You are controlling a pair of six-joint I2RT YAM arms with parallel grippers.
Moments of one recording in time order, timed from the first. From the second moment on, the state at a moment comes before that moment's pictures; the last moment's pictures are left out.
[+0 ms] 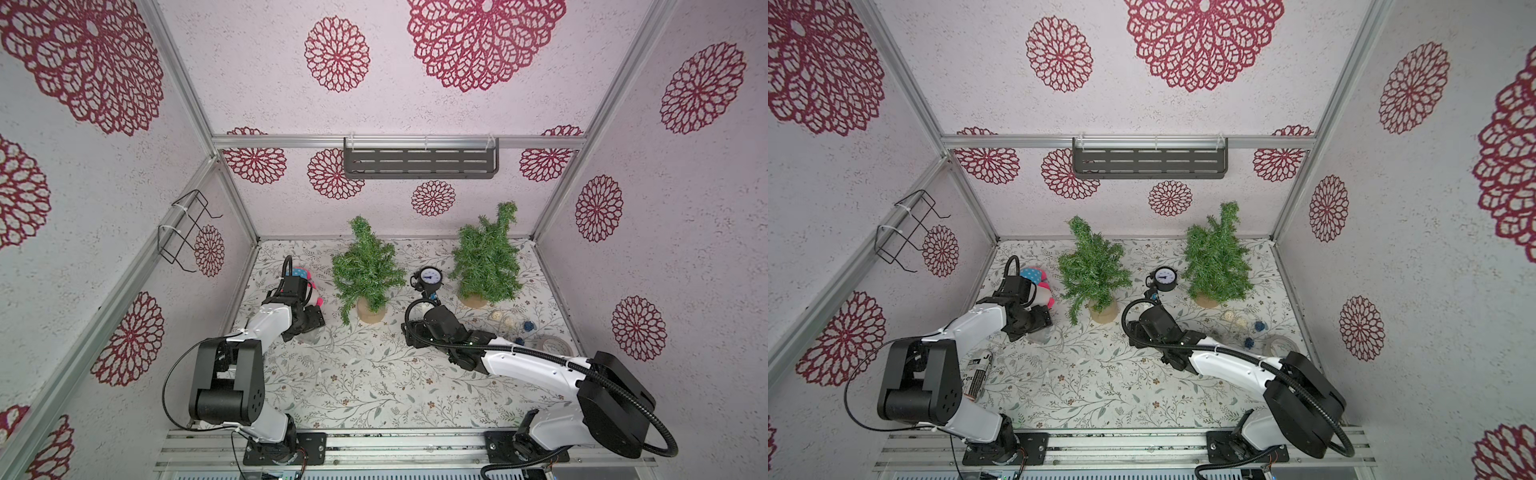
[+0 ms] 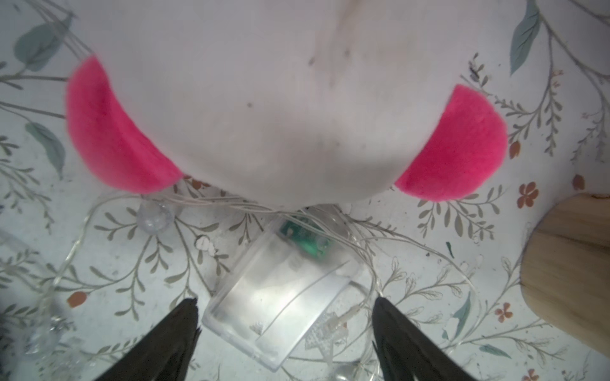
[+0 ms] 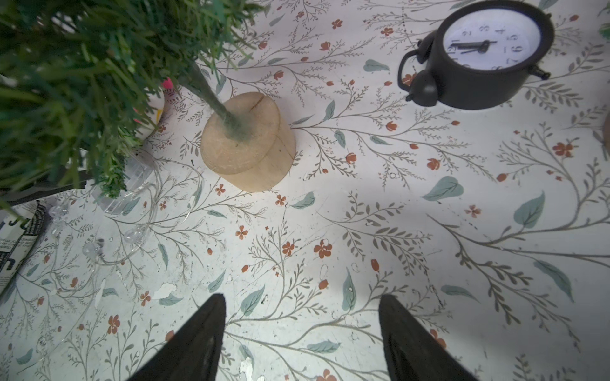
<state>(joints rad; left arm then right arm) -0.05 1.60 0.93 -0.60 -0.06 -0.43 0.88 1.39 0.76 -0.06 0.22 0.57</state>
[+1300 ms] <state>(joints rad) -0.08 1.29 0.96 -0.80 0.28 -0.46 0.88 1.39 0.75 -0.06 0.23 0.54</state>
